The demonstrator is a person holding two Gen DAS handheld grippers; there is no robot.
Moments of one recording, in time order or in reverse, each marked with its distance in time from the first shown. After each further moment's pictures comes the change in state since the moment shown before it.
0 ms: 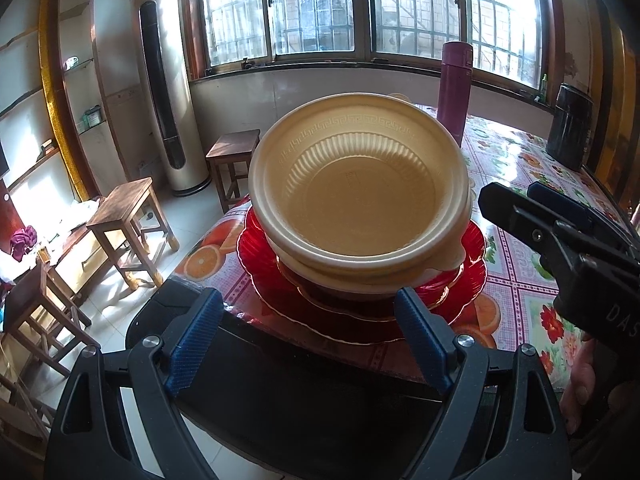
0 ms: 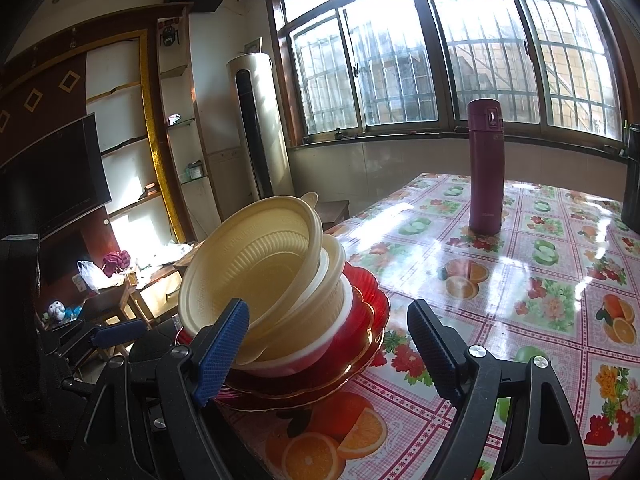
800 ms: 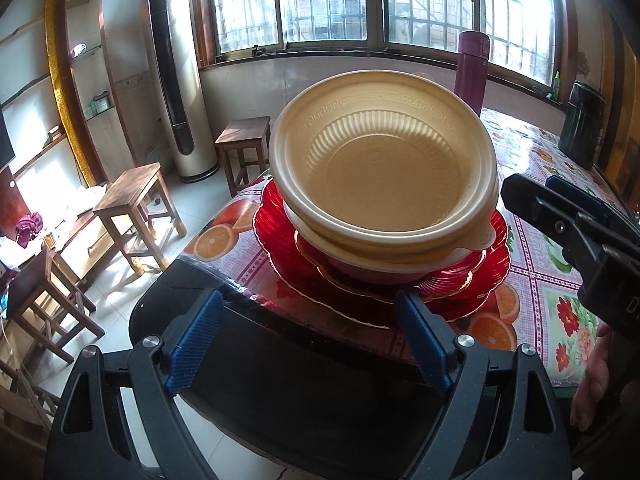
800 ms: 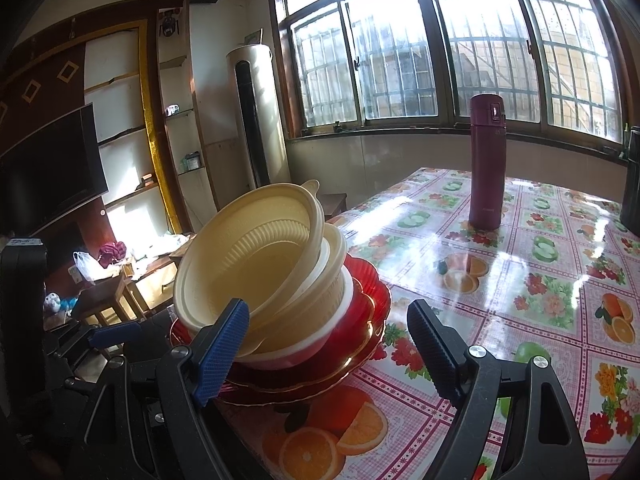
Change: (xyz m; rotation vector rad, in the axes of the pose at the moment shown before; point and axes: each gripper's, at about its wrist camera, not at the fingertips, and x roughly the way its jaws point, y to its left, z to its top) left arm 0.009 0.016 -0.007 -0.026 0.039 0.024; right arm 0.003 0.002 -0.002 -0.021 0.029 -0.012
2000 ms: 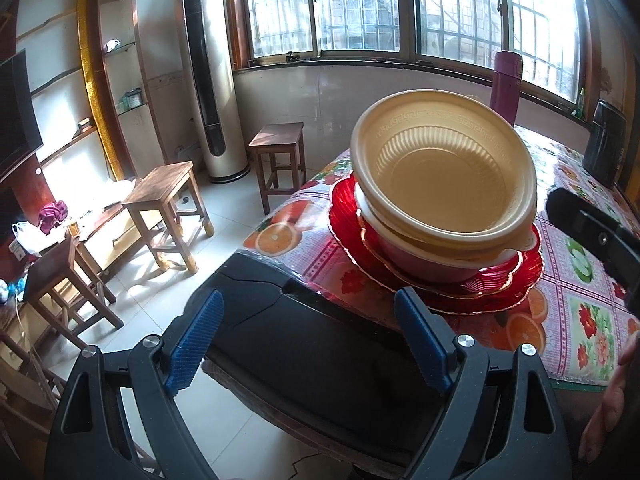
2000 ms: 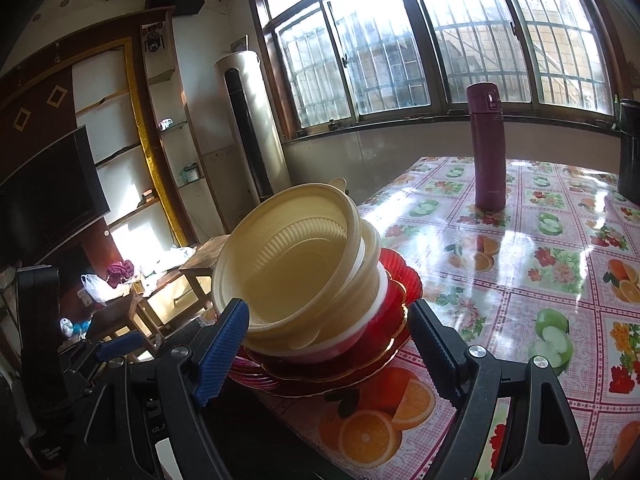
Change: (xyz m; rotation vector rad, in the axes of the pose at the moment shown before) left arm -0.009 0.037 -0.011 -0.055 -0.040 0.111; right arm -0.014 0.025 -0.001 0.102 0.012 -0.004
